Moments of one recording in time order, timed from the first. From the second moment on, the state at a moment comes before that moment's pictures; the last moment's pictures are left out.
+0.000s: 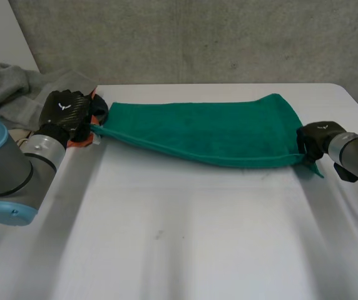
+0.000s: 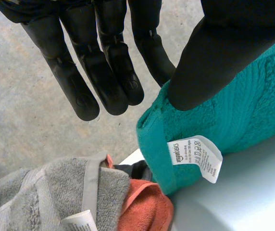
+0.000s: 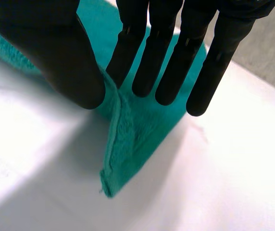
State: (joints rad) left arm 4.50 -2.02 -1.60 3.68 -1.39 3.46; right arm 1.67 -0.78 1.01 0.26 1.40 2.75; left_hand 1.15 1.20 1.19 1.20 0.99; right_hand 1.03 1.03 1.03 1.03 0.85
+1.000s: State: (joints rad) left arm 4.38 -2.28 -1.09 3.24 -1.53 3.80; right arm 1.70 -0.74 0.97 0.03 1.50 2.16; left_hand 1.15 1.20 1.19 1.20 1.00; right_hand 1.13 1.18 1.19 1.20 1.03
